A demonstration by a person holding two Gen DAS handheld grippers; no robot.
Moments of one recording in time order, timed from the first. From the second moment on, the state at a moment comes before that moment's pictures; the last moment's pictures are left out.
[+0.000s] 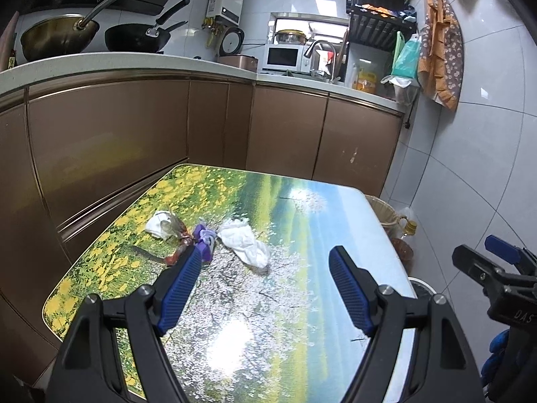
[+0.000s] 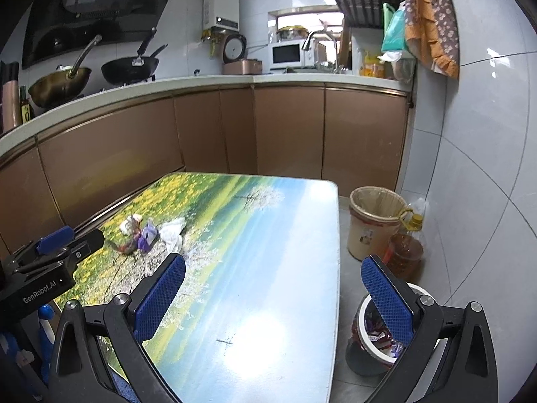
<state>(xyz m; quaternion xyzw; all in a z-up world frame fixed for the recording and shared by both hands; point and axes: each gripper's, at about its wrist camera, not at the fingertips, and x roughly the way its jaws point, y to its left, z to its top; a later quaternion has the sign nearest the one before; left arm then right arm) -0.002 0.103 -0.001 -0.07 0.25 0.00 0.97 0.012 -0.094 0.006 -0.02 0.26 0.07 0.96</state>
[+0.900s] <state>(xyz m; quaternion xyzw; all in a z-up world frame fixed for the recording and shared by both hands) 0.060 0.162 -0.076 -0.09 0.33 0.03 0.94 0.083 -0.012 -0.056 -0.08 0.35 0.14 0.92</state>
